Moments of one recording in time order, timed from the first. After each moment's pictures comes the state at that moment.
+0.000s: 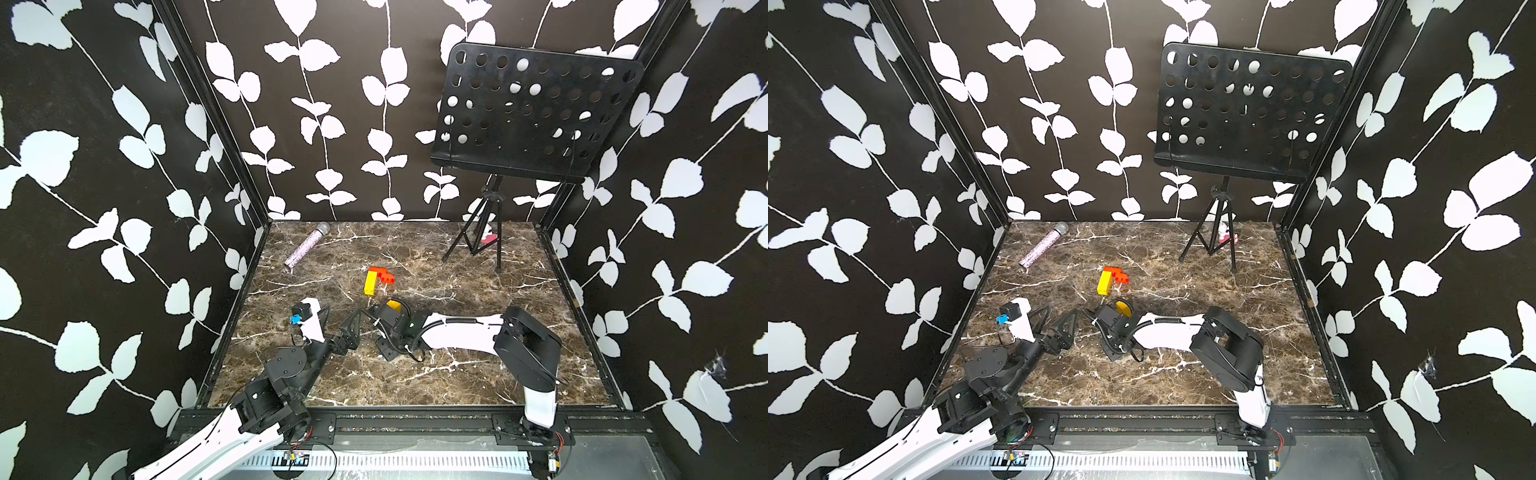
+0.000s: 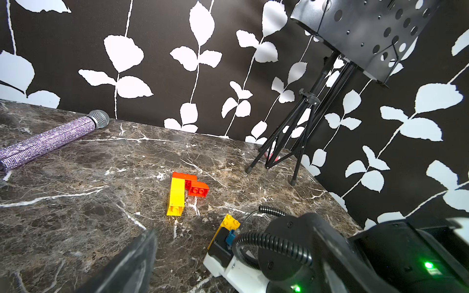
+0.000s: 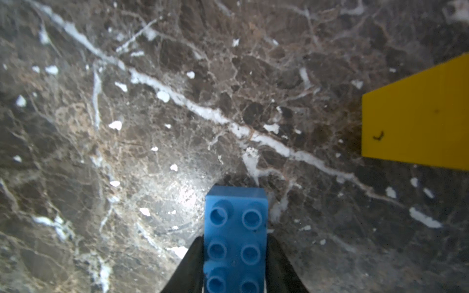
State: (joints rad) left arm -0.97 0.27 0.38 -0.14 -0.53 -0.42; right arm 1.09 1.93 1.24 -0.43 0.06 0.32
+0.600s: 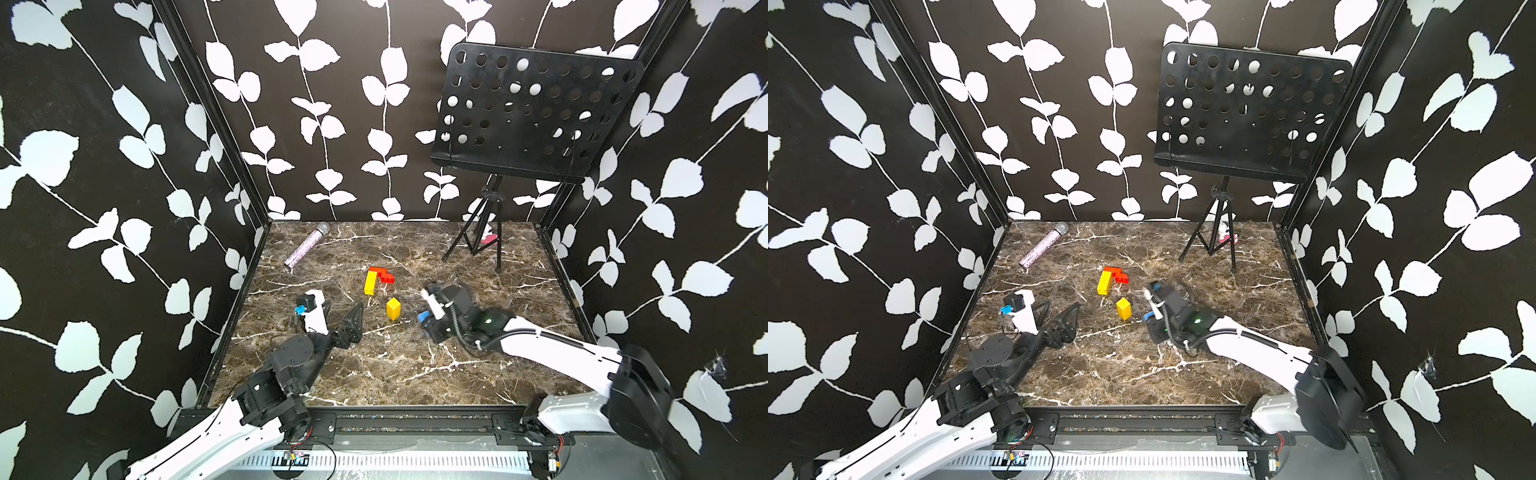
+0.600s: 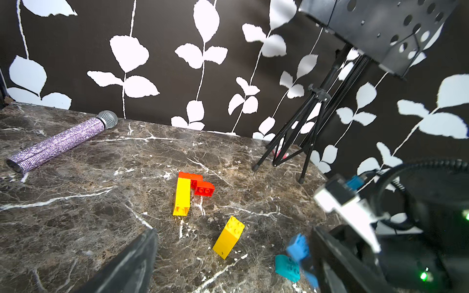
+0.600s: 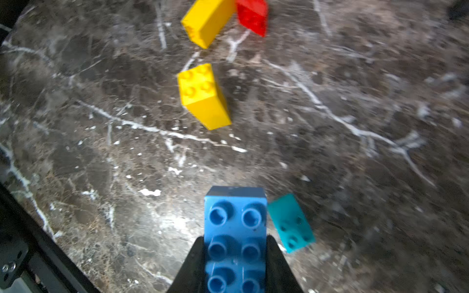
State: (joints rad) left arm -0.97 0.44 0.49 -0.19 -0.55 -0.42; right arm 0.77 1.30 0.84 -0.45 0.02 0.34
